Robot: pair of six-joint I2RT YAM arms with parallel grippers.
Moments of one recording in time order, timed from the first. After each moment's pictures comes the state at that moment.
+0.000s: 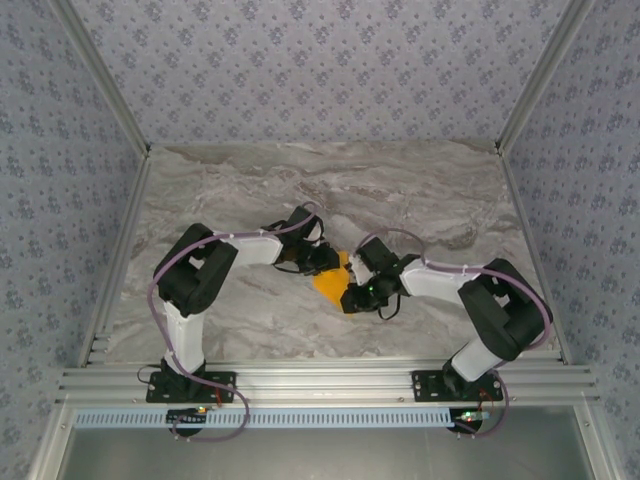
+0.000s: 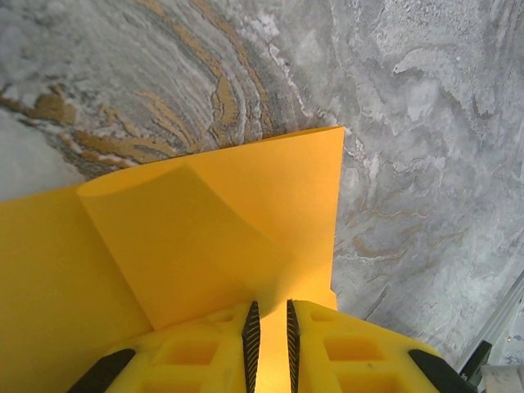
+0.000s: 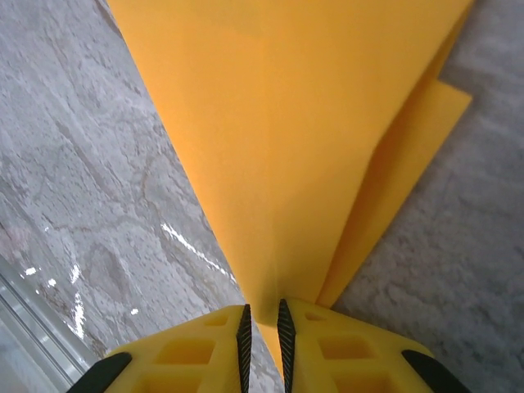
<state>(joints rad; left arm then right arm) -0.68 1.97 1.12 -0.14 0.49 -0.81 0.67 1.57 0.71 -0.37 -0.48 0.43</state>
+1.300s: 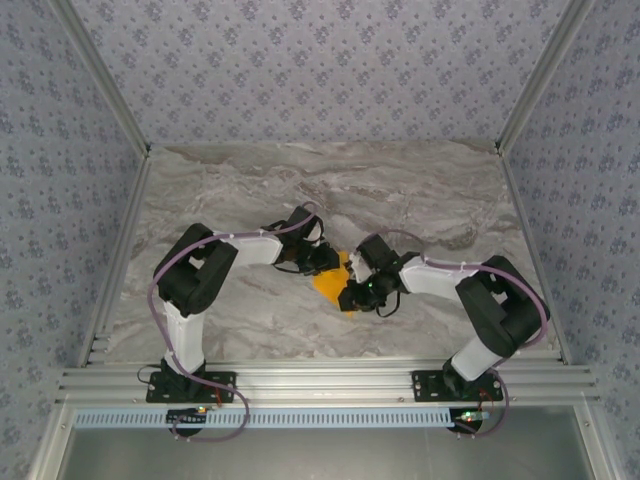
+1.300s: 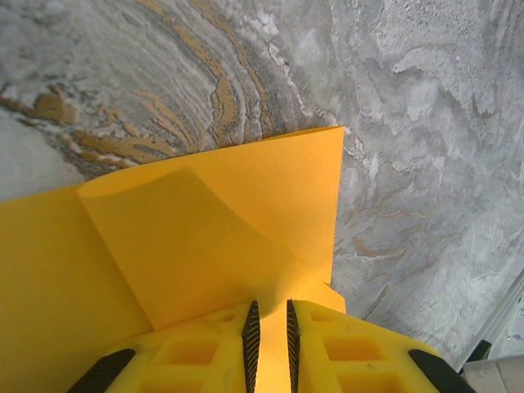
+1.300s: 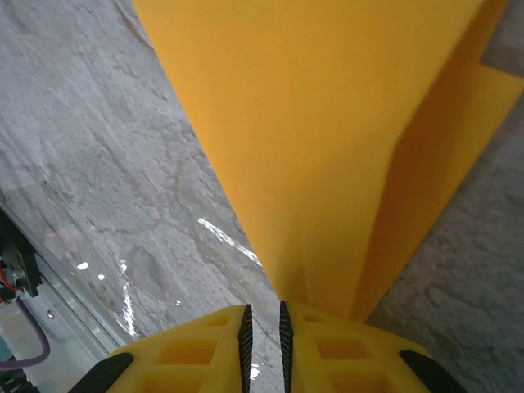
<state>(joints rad) -0.68 1.97 1.12 -0.14 0.49 -0.81 0.64 1.59 0.72 -0.35 -0.57 0.50</state>
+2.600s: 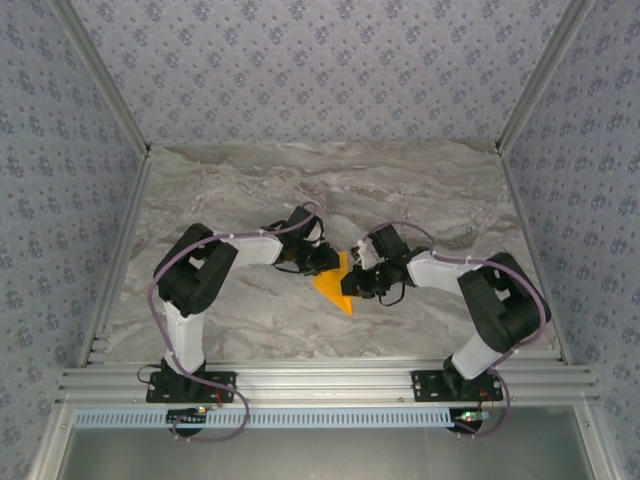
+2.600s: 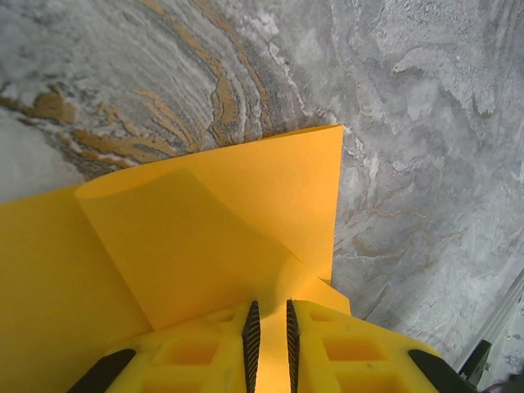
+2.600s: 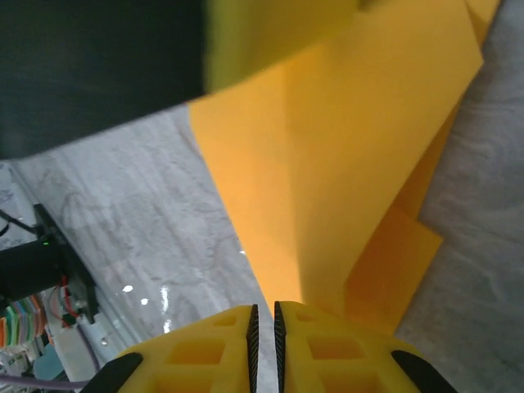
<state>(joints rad) -0.68 1.97 1.12 -0.14 0.49 -0.81 0.54 1.64 0.72 -0.21 -0.67 0.52</state>
